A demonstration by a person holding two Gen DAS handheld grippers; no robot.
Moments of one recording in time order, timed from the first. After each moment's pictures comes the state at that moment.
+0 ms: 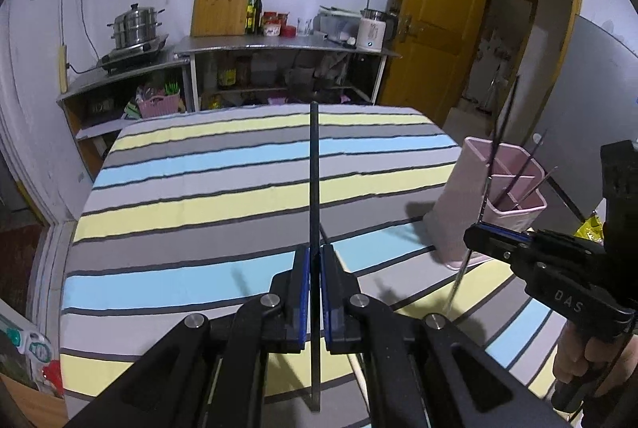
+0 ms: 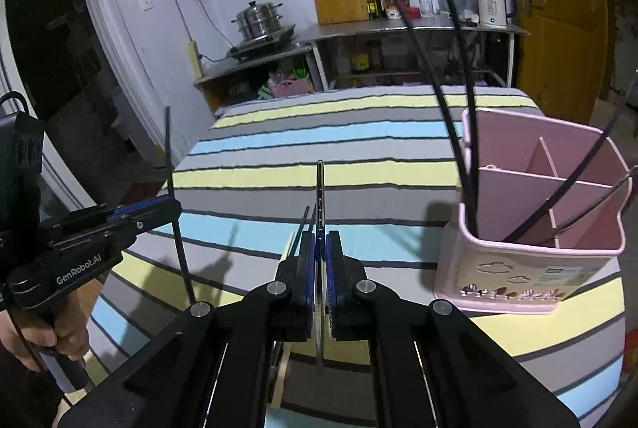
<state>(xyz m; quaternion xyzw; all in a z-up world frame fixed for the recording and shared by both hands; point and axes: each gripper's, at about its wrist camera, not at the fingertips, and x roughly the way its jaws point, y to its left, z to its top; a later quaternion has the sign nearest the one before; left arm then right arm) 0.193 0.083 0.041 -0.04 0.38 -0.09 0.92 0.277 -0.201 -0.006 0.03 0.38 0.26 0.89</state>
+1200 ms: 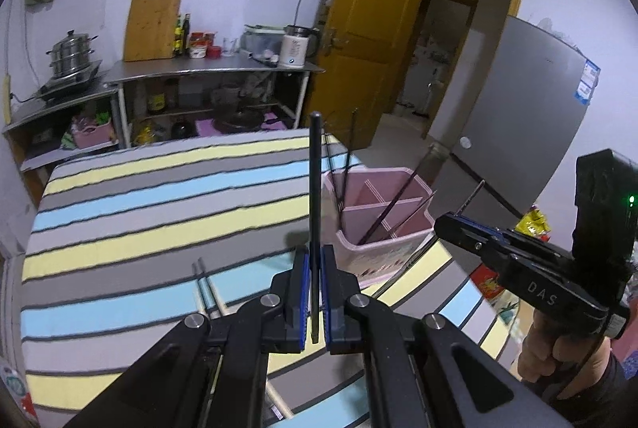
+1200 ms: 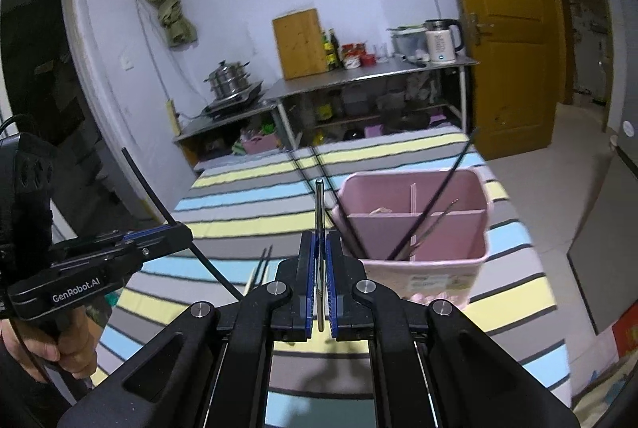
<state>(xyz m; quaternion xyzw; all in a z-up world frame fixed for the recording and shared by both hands) 0.179 -0.015 0.103 -0.05 0.35 -0.20 0.91 0.245 -0.299 0.059 0.07 0.31 0.21 0.93</state>
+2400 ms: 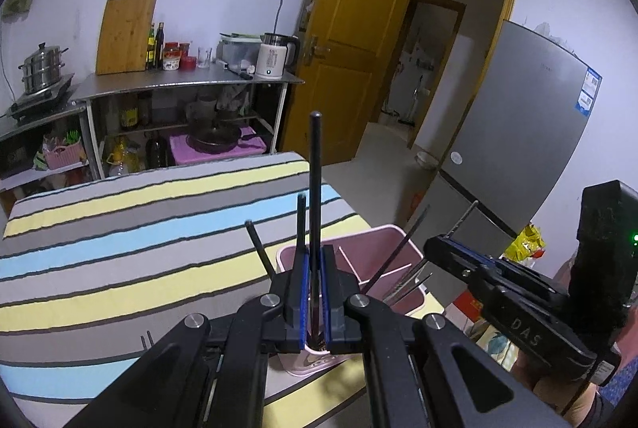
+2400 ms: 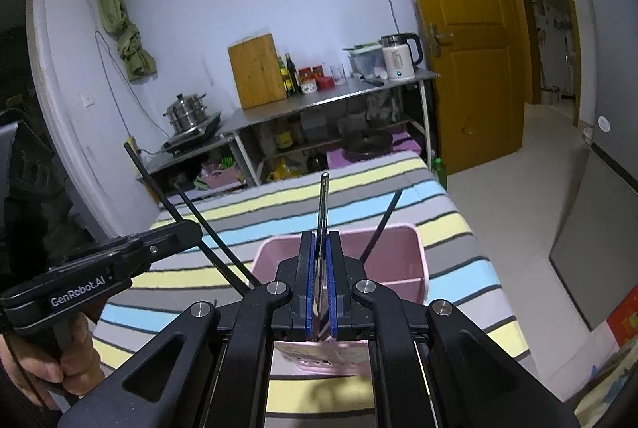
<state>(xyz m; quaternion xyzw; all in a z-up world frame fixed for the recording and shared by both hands) 0.272 -0.080 0.103 -0.06 0.34 -0.23 0.91 0.307 -0.334 0.054 0.10 0.29 0.14 0.94</state>
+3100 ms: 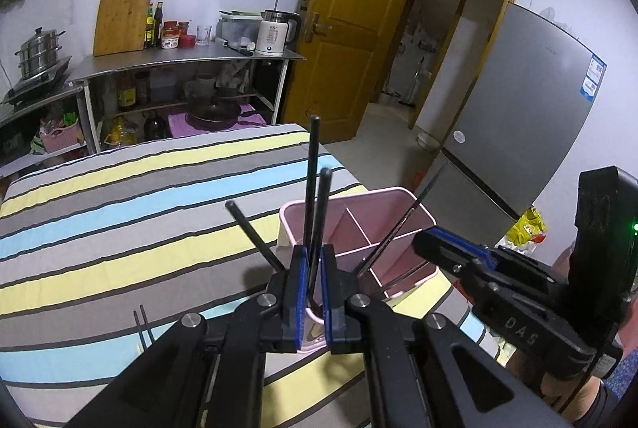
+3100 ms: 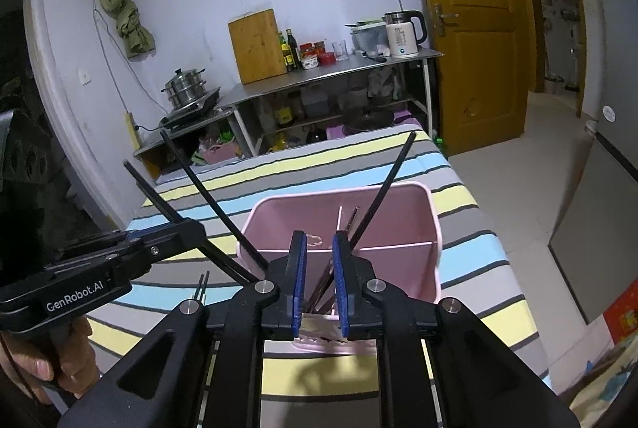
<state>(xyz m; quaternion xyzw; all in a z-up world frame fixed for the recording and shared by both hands) 0.267 -0.077 0.074 -0.05 0.37 -0.23 0.90 0.303 -0.329 0.034 0.09 0.32 0.15 0.93</state>
